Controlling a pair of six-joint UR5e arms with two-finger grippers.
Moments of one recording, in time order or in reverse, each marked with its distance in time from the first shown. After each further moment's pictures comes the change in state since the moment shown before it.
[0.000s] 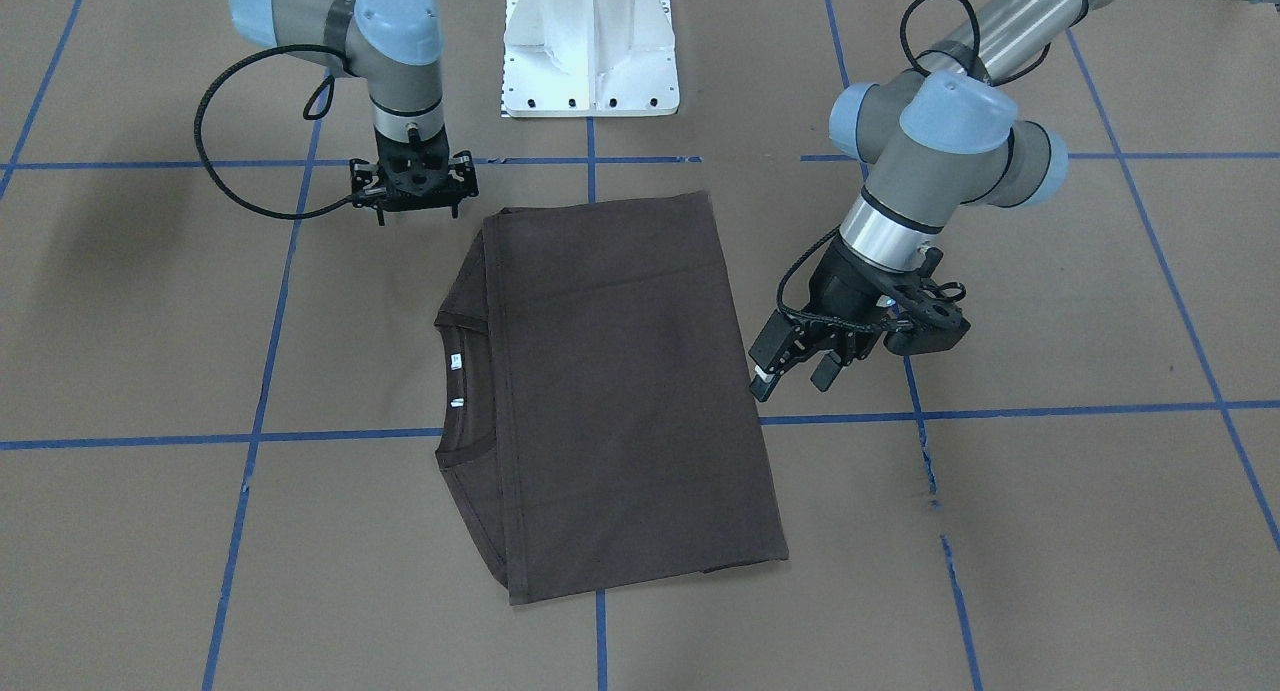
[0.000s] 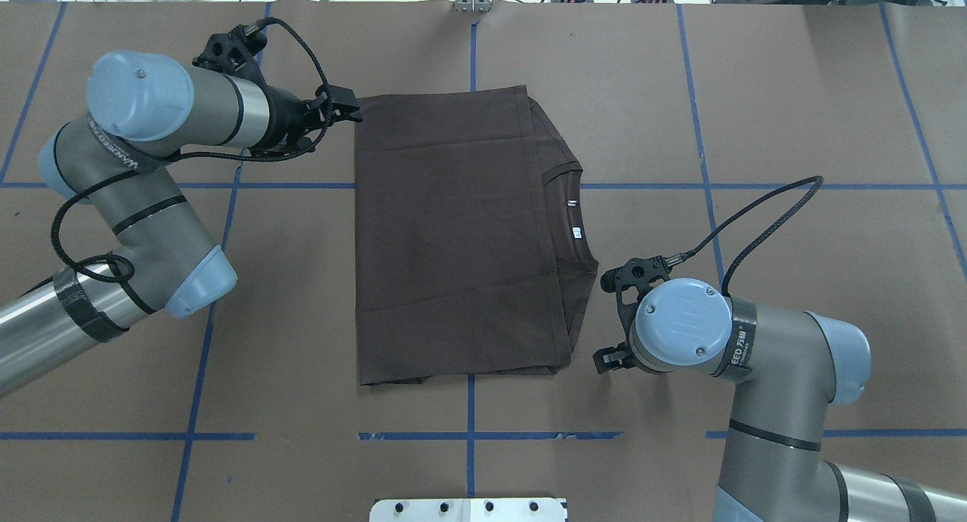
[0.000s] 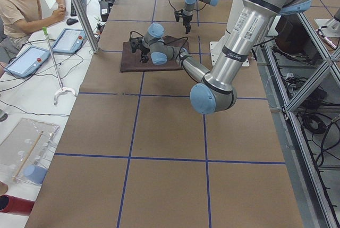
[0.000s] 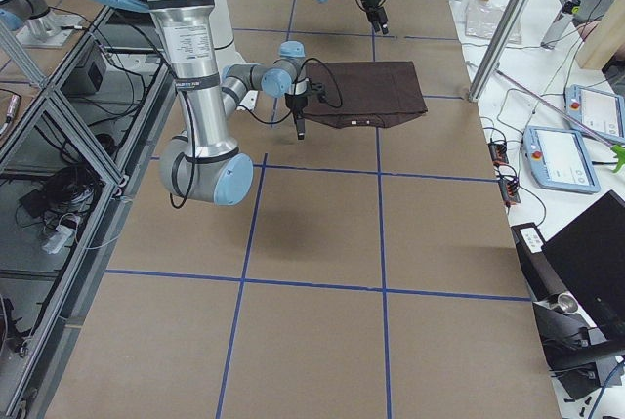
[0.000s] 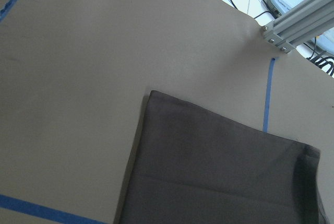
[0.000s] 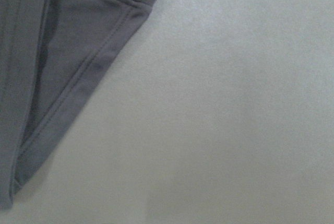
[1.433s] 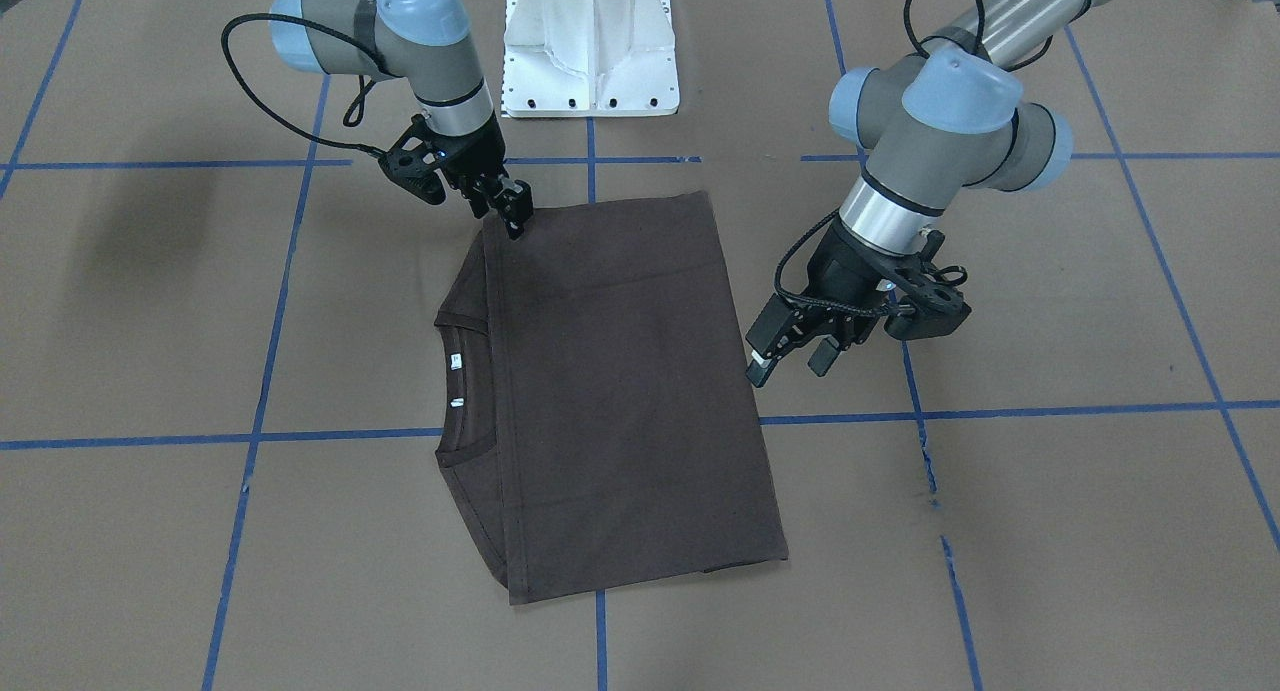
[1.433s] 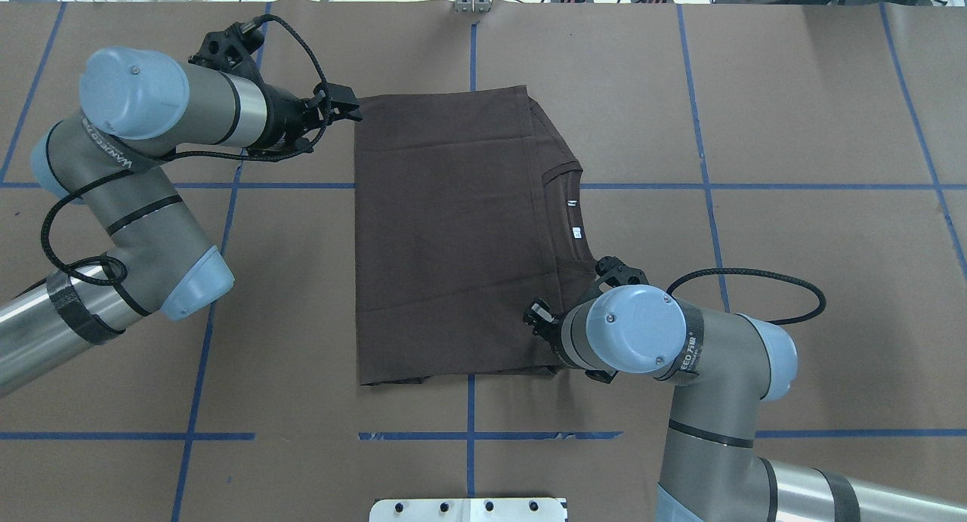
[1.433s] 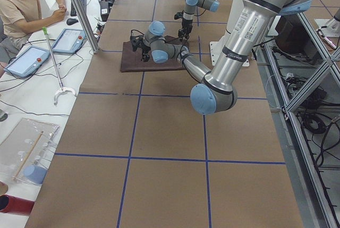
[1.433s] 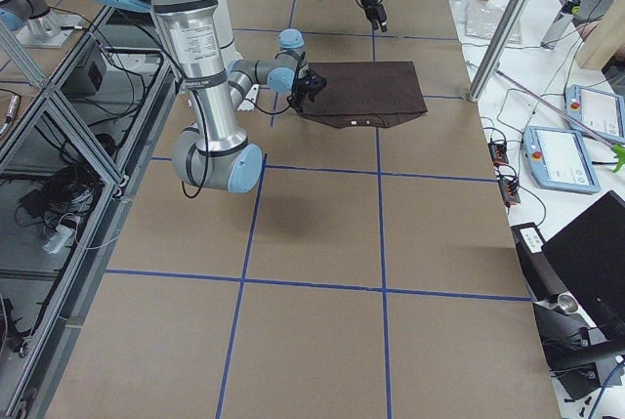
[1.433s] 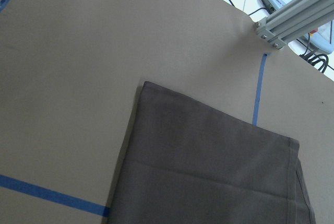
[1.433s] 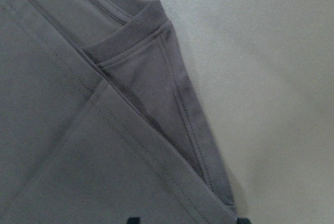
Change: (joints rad) left arm -0.001 0.006 -0.026 0.022 -0.001 -0.009; right arm -0.033 0.116 -0.119 0.290 -0.024 1.017
